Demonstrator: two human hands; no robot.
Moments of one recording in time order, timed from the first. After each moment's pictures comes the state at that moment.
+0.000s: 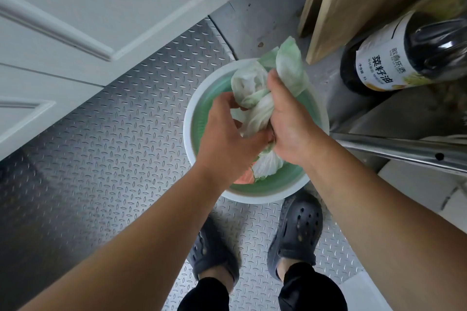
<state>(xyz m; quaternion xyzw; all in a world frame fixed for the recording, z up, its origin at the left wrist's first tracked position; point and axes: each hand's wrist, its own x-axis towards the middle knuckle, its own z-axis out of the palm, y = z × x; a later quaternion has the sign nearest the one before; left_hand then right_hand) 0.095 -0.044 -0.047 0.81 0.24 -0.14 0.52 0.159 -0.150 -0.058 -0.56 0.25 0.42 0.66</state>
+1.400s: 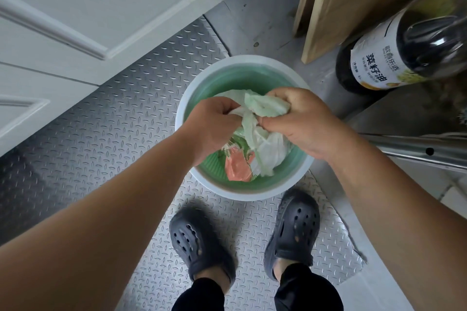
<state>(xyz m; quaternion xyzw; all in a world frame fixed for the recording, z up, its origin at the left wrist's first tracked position) 0.122 -0.025 -0.057 0.73 0.29 -0.29 0.54 0.166 -0.196 -0.047 -0.76 0.02 0.40 0.52</state>
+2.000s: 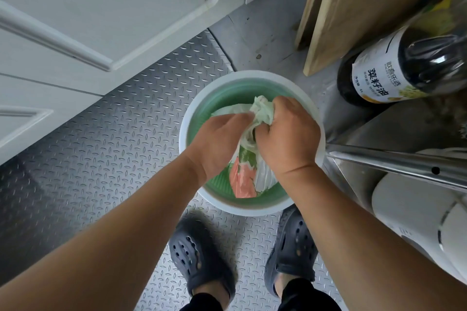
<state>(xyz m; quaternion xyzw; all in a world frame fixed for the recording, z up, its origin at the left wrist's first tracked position) 0.119 -0.028 -0.041 0.69 0.26 -0.27 0.61 0.146 -0.157 -0.060 -0.97 -0.07 0.04 0.21</state>
